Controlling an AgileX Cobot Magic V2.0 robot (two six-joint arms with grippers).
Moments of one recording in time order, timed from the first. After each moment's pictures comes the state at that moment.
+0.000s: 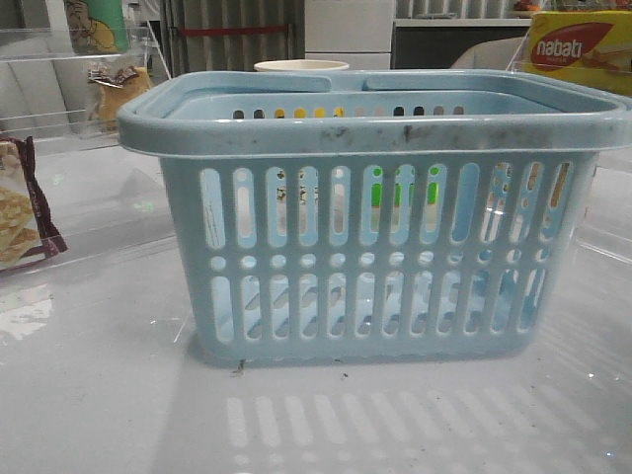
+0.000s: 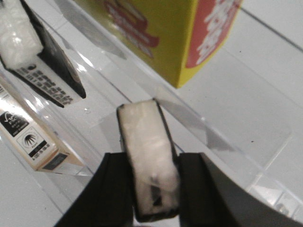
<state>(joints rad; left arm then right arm) -0.24 0.76 -0.68 -0.12 0.59 0.16 -0.23 1.86 -1.45 0.05 0.46 0.02</state>
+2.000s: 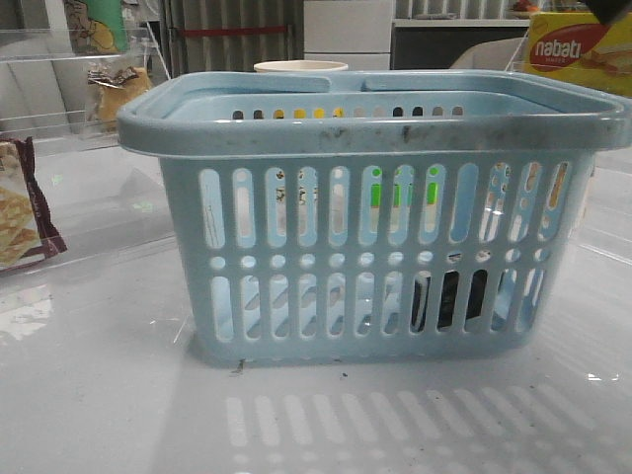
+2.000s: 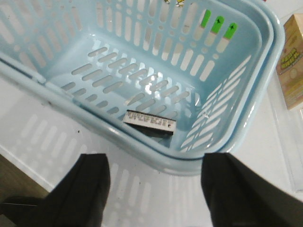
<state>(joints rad) -0.24 0.77 -0.68 -0.11 0.56 0.16 0.42 0.93 -0.89 0.04 0.73 -0.14</state>
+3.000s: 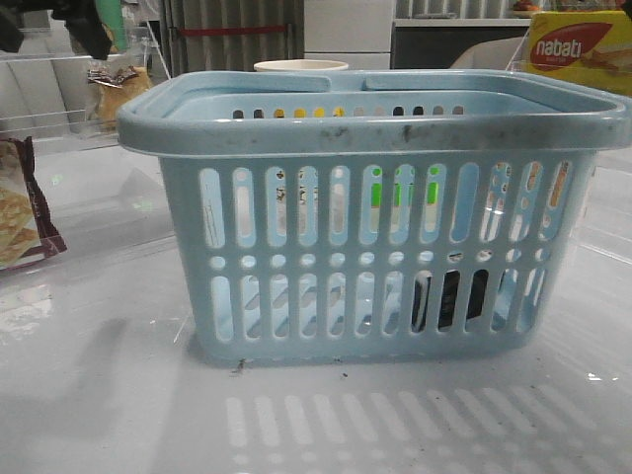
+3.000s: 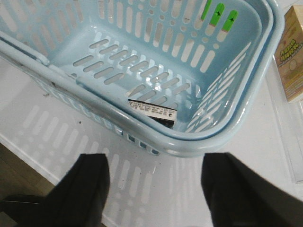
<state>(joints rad) -0.14 1.75 -1.48 -0.11 0.52 0.16 0.42 0.88 -0.86 0.04 0.74 -0.14</state>
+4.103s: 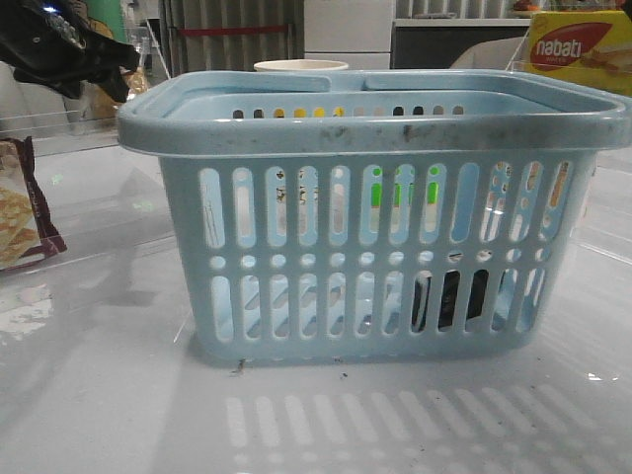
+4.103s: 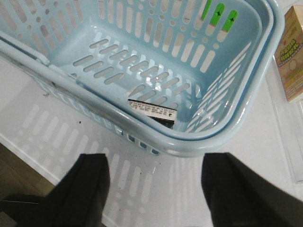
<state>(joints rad) -0.12 2.03 -1.66 -0.12 0.31 0.16 0.42 0.88 -0.86 0.04 0.74 -0.14</state>
